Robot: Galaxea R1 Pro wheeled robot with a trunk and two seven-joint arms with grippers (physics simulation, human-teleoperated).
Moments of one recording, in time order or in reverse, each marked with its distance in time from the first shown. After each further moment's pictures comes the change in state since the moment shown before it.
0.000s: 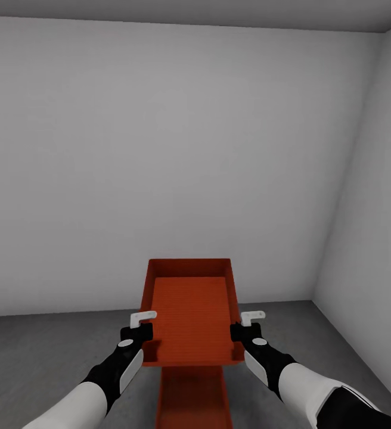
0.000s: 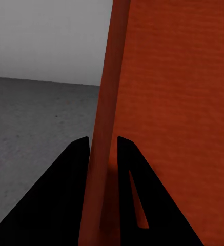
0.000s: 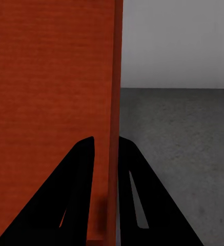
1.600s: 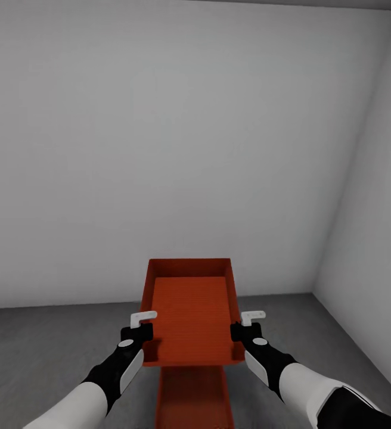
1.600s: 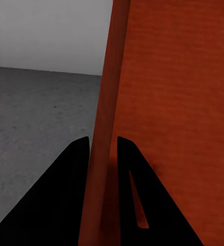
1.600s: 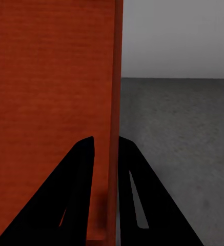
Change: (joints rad) left arm 0.001 -0.003 0.004 0.000 -0.002 -0.003 0.002; right arm 0.001 -0.004 -0.005 -0.003 0.006 0.000 0.005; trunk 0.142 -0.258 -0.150
